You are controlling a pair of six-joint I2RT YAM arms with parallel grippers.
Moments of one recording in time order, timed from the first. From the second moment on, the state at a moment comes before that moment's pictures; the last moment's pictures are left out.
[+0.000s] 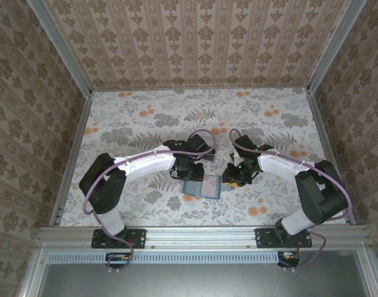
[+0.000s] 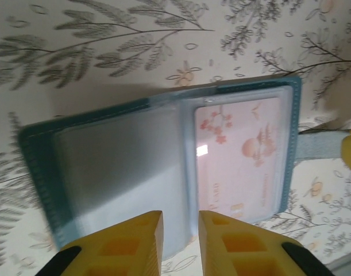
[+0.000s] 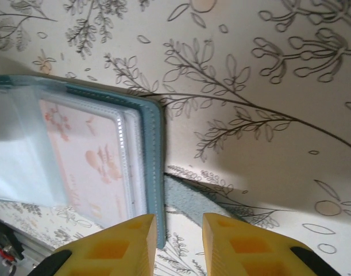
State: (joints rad) left arm -0.92 1.73 1.18 -0.71 0.21 -0.72; right arm 0.43 1.52 0.81 -0.64 -0.42 0.59
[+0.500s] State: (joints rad) left arm -0.88 1.76 1.07 -0.47 0.37 -0.78; right arm 0.47 1.57 0.81 -0.49 -0.49 0.70
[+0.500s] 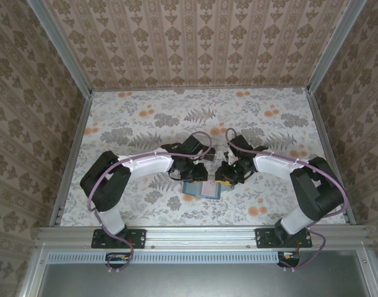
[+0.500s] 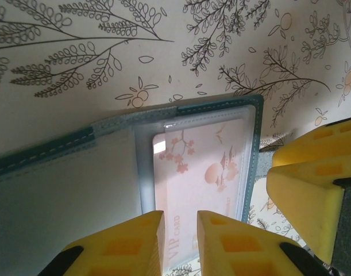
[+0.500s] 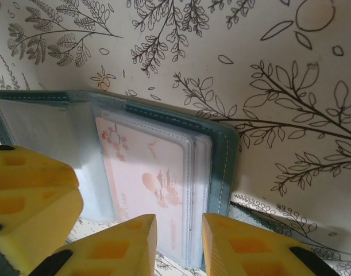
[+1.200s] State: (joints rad) left arm -0.87 1.80 1.03 -0.39 0.42 -0.80; right arm 0.50 1.62 0.80 -0.39 -0.53 0.76
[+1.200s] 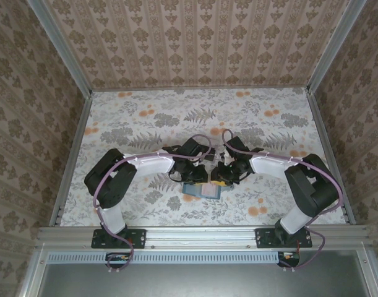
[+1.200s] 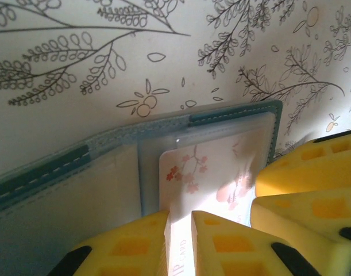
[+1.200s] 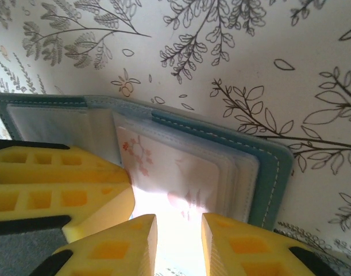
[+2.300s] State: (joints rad) left arm -0.87 1.79 1.03 -0.40 0.41 -0.80; right arm 0.51 1.62 0.81 -0.42 -0.52 0.73
